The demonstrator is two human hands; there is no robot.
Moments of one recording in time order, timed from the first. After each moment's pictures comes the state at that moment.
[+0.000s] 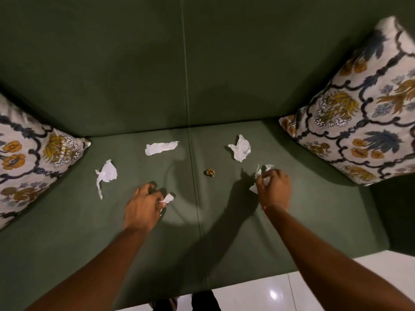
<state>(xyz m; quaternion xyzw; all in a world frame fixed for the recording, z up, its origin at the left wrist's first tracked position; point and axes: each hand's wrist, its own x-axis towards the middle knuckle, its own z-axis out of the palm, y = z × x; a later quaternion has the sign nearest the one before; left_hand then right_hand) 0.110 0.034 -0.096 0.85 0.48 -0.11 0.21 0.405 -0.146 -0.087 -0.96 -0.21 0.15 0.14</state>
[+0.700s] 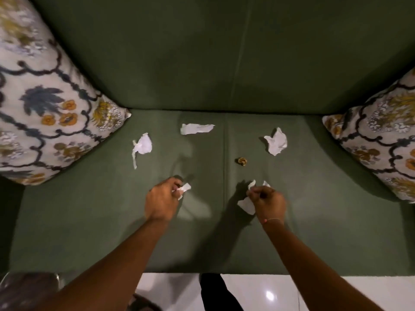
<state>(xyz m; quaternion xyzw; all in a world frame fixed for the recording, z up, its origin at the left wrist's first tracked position) 0.074 0.010 -0.091 0.71 0.62 0.00 0.34 0.304 -0.135 -0.096 -0.89 -0.13 0.34 0.29</state>
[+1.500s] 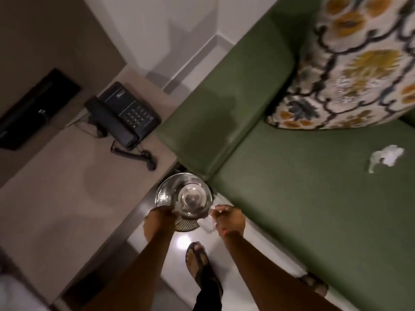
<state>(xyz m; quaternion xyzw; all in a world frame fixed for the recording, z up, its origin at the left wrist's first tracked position) -0.475 -0.089 -0.154 0.26 0.89 0.07 0.35 -0.307 -0.057 -0.178 -0.78 -0.30 0.54 0.07</state>
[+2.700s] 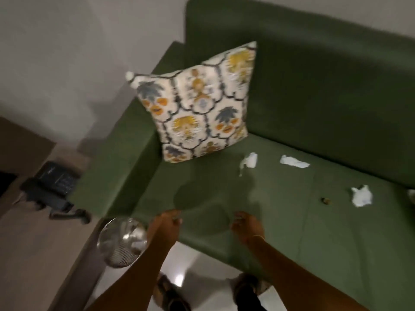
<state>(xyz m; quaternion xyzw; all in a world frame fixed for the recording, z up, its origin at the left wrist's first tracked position) -0.222 -0.011 0.003 0.58 0.74 -0.04 0.34 0.025 -0.043 -0.042 -0.78 -0.33 0.53 0.05</state>
